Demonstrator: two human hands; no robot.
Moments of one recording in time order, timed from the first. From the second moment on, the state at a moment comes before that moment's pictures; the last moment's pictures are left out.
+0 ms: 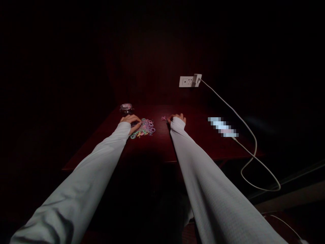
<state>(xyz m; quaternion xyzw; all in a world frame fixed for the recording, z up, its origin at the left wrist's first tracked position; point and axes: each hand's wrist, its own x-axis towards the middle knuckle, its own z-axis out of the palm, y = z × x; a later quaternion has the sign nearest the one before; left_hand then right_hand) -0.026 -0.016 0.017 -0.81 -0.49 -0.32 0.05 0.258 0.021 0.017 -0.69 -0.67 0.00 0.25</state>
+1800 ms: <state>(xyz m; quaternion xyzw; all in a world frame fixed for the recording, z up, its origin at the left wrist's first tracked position) -0.047 0.011 0.001 -0.77 -0.53 -0.35 -0.06 0.242 -0.002 0.014 -0.41 -0.88 -0.09 0.23</state>
